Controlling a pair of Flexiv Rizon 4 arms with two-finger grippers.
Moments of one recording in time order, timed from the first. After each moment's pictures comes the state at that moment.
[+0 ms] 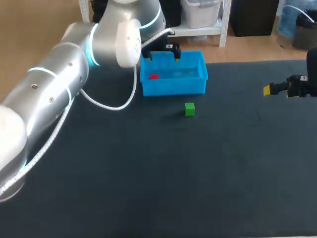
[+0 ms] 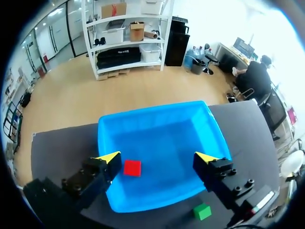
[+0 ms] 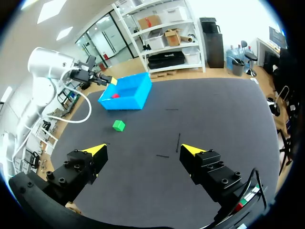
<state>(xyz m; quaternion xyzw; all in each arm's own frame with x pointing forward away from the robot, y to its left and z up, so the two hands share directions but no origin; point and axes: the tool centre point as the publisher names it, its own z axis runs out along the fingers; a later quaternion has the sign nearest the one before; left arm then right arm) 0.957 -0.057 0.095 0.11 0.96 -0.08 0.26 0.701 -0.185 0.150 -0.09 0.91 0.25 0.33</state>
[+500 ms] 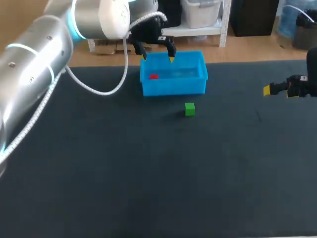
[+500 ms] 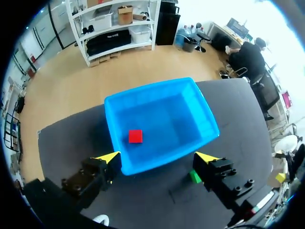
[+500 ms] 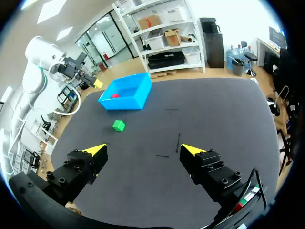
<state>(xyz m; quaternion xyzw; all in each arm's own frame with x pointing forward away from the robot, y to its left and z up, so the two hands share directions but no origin) 0.901 -0.038 0.132 0.16 0.97 -0.08 0.15 0.701 -0.185 0.150 -0.09 0.91 0.25 0.33</state>
